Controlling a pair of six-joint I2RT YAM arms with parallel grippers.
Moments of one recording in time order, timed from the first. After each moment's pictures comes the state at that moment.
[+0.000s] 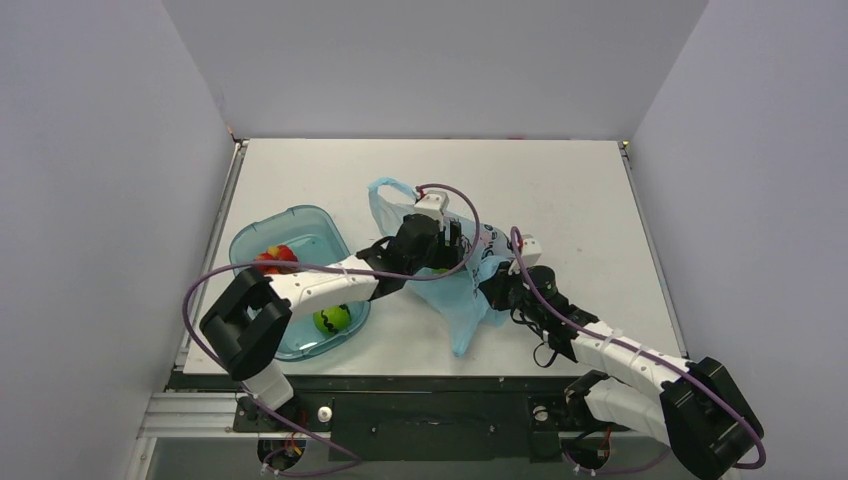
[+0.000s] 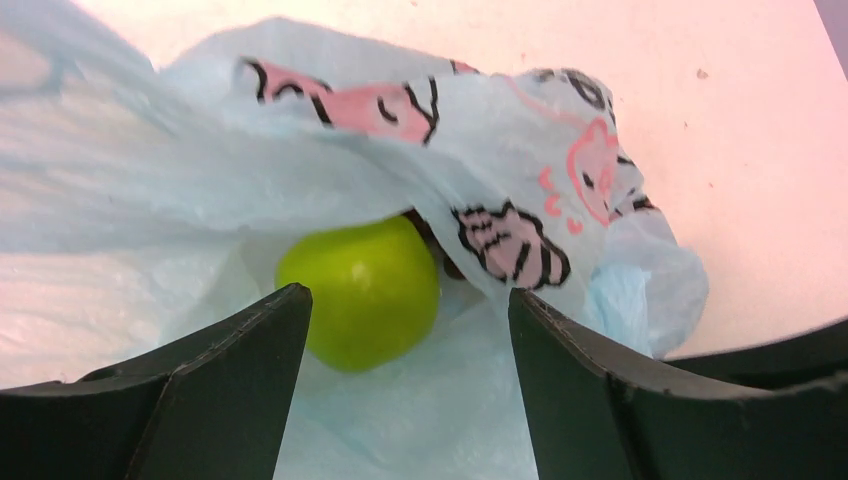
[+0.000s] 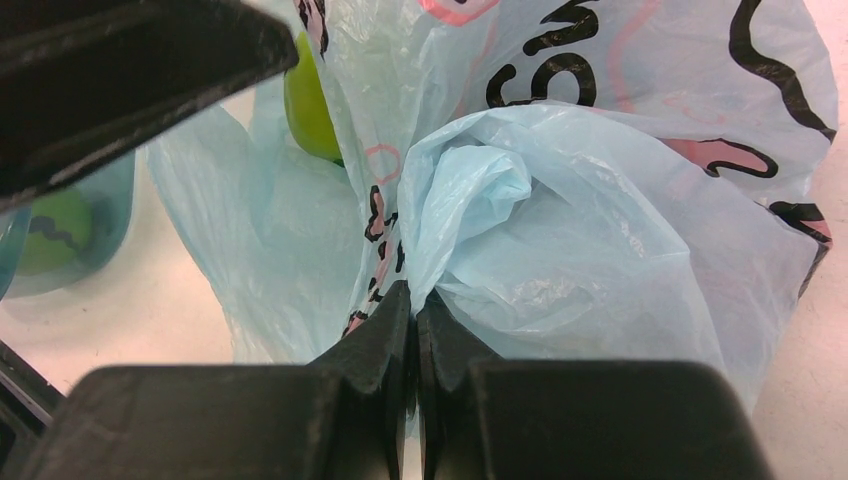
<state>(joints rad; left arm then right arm) -0.87 1.64 1.03 0.09 -0.25 -0.52 0.57 1.04 0.32 0.26 -0.03 0.45</state>
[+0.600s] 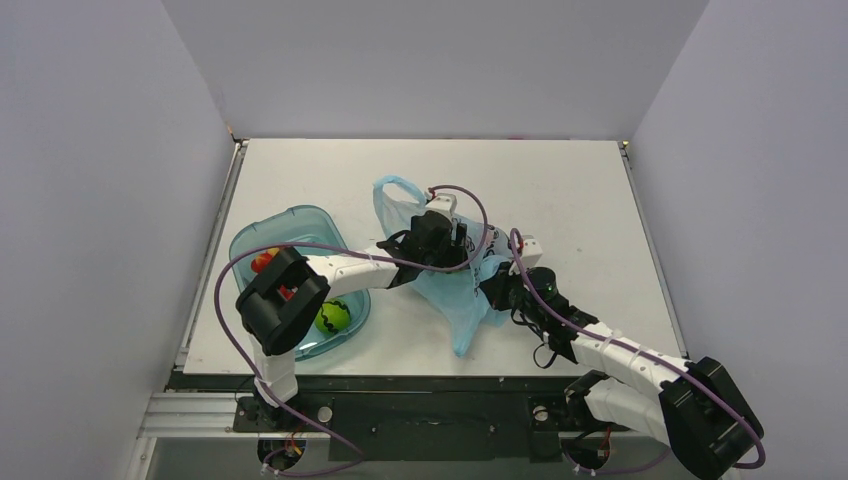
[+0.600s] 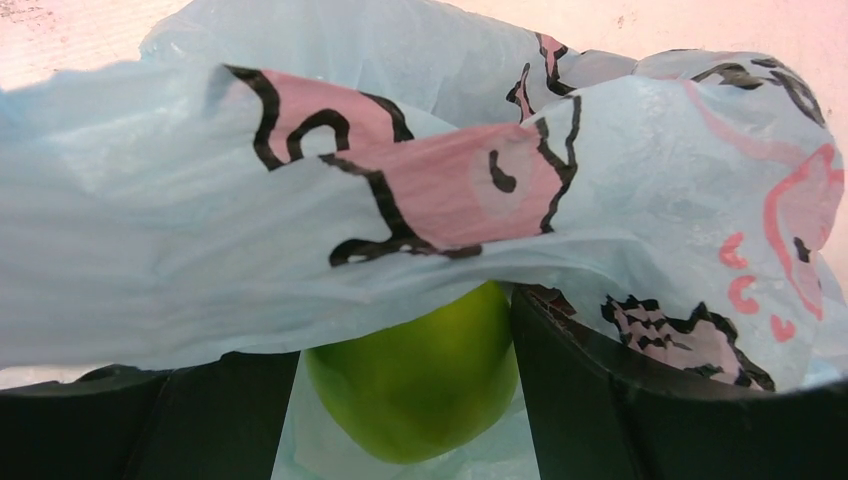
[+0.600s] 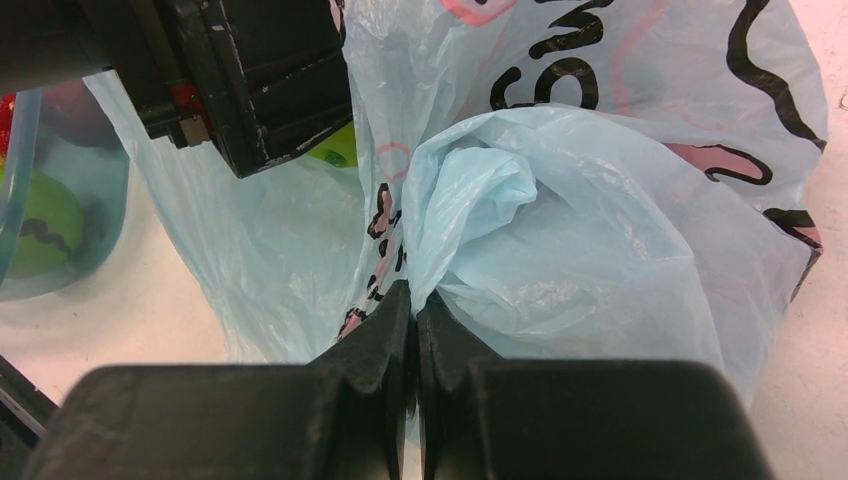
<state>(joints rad) -0.84 1.87 1.16 0.07 -0.25 -0.48 0.57 1.04 0.31 0.29 -0.02 0.43</state>
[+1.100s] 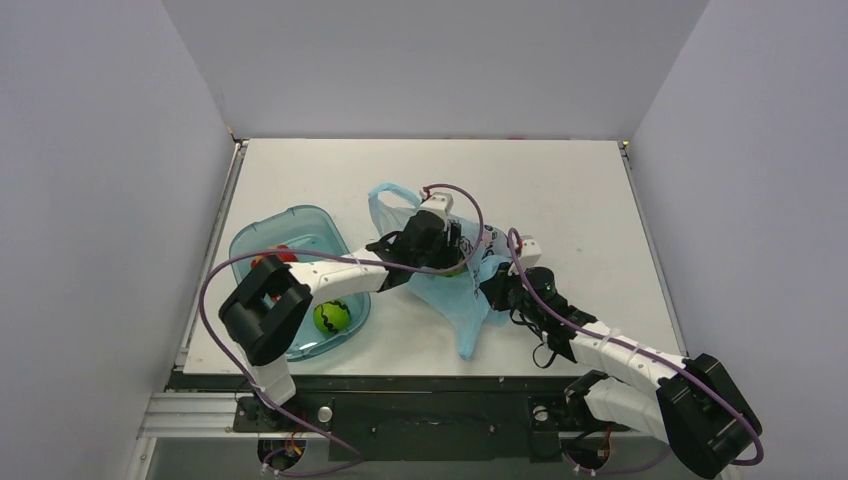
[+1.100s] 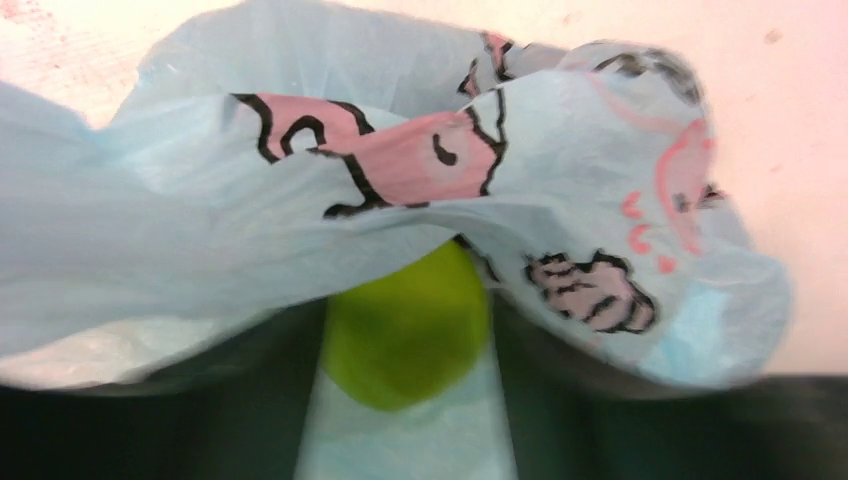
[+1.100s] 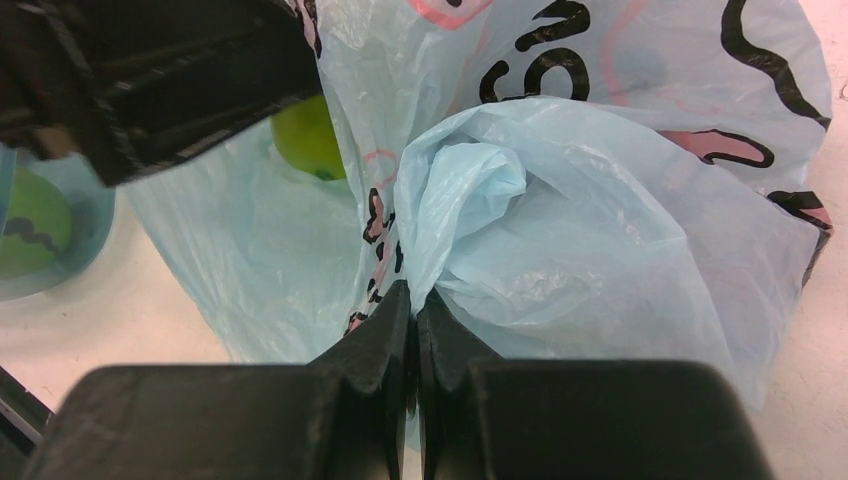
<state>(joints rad) -0.84 1.79 1.11 0.06 -0.20 -0.48 0.57 1.06 0.31 0.29 -0.01 0.43</state>
